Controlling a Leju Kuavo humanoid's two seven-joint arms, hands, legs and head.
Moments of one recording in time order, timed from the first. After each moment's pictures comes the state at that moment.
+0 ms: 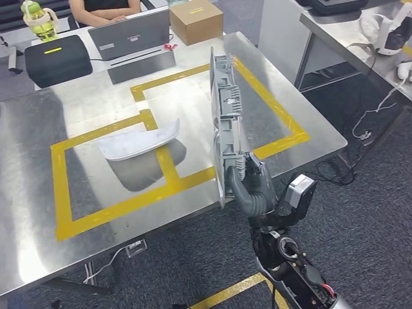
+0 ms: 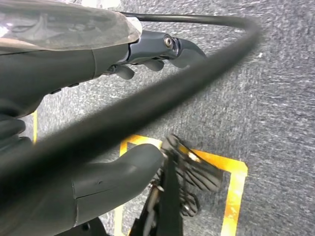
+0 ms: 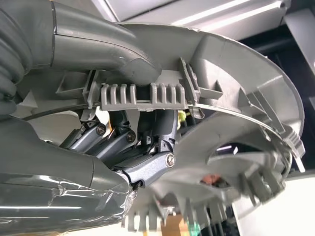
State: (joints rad) left arm -0.10 0.24 -0.74 -0.21 1.25 0.18 -0.03; right arm -0.31 0.00 0.70 -1.53 -0.38 -0.12 -0.46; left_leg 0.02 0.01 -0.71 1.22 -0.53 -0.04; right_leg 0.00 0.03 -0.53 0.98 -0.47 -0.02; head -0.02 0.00
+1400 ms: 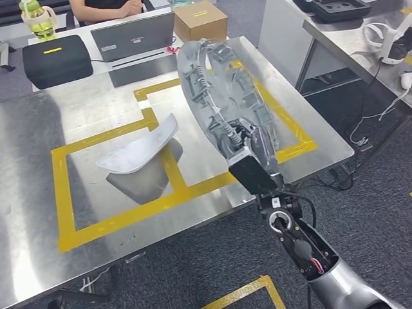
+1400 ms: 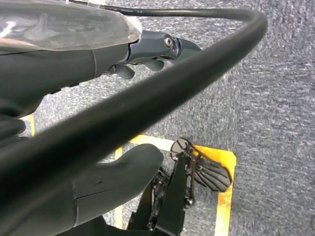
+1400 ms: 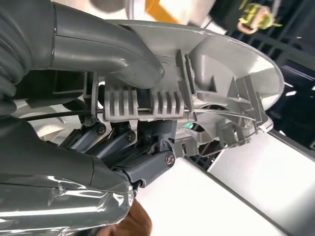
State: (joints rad) left arm -0.10 0.24 -0.75 -0.21 1.23 0.15 -0.05; right arm -0.54 0.00 0.70 -1.41 0.42 -0.41 -0.10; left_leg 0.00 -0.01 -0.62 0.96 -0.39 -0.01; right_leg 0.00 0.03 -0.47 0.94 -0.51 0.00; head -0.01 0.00
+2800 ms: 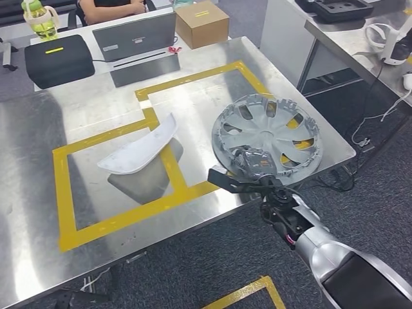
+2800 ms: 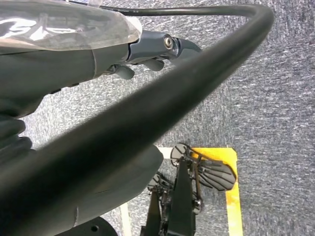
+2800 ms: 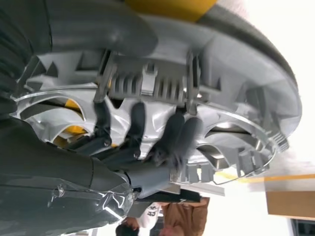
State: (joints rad) left arm -0.11 0.24 -0.83 -0.21 1.15 0.10 -0.10; right arm -0.79 0.10 0.81 -0.53 0.93 -0.34 0.16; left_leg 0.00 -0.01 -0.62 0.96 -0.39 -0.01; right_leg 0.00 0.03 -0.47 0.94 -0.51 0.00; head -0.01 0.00
